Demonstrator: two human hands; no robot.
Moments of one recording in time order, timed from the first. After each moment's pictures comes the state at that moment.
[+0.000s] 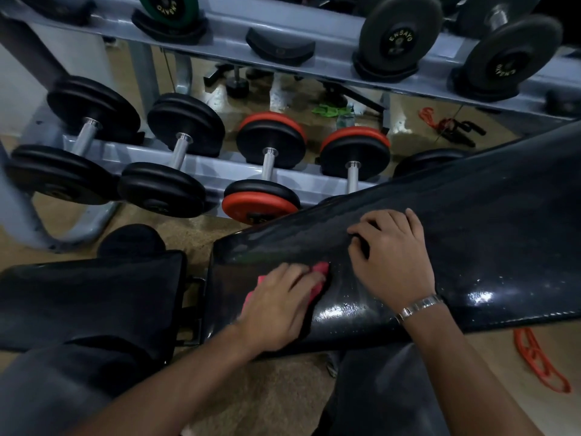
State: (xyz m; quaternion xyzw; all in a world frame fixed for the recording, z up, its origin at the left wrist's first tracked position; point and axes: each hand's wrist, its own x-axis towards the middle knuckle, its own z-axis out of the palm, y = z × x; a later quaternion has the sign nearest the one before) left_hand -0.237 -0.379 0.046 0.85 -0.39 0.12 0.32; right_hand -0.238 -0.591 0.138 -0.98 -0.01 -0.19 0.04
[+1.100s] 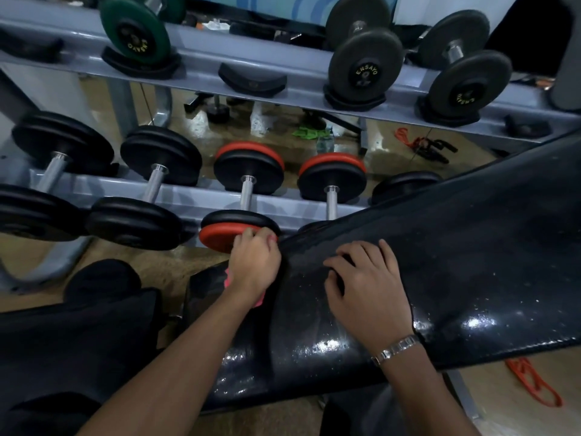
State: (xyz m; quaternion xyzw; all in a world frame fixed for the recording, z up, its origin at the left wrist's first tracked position) left_hand -0.100 -0.425 0.048 0.94 -0.06 0.03 0.34; right_hand -0.239 -0.591 0.137 -0.98 0.00 -0.18 0.03
